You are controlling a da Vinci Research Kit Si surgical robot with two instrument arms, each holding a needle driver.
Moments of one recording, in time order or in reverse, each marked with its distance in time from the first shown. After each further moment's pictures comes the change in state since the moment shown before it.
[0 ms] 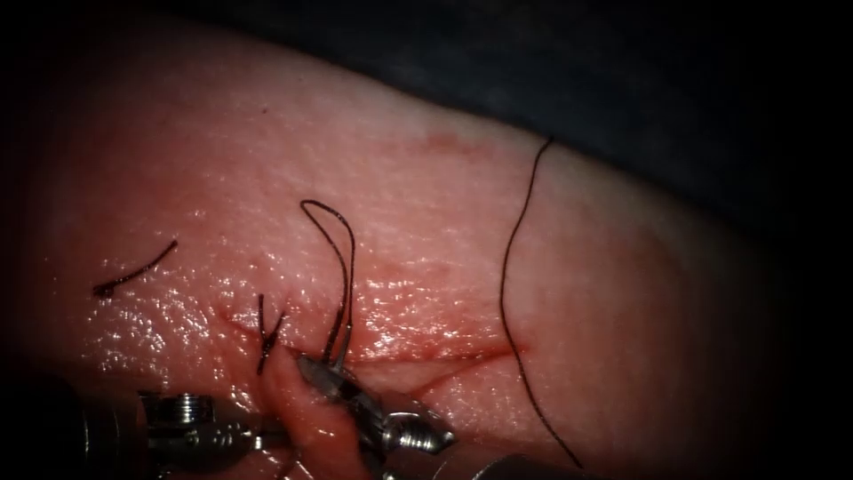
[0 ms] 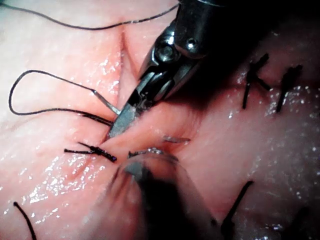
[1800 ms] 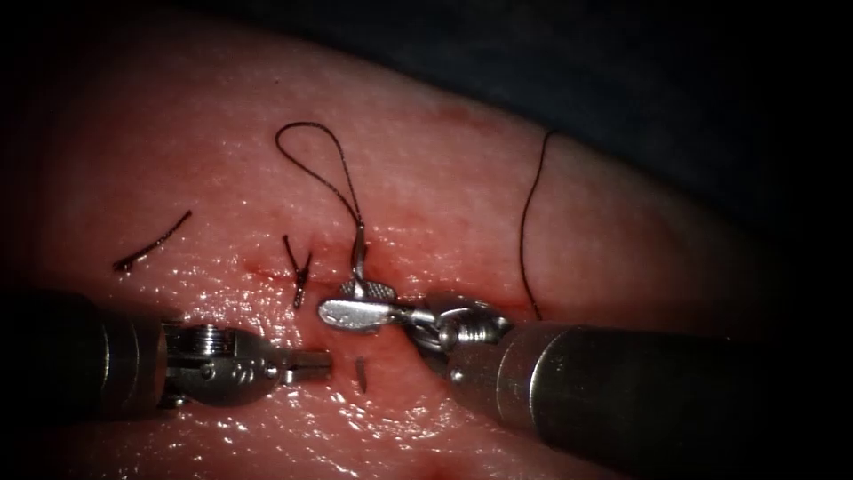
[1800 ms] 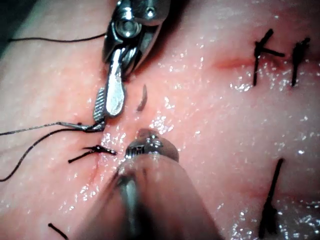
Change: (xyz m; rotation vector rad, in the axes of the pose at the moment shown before) right arm 0.019 0.003 -0.003 0.233 -0.072 -0.276; left arm 0.001 -0.002 0.000 0.069 0.177 0.170
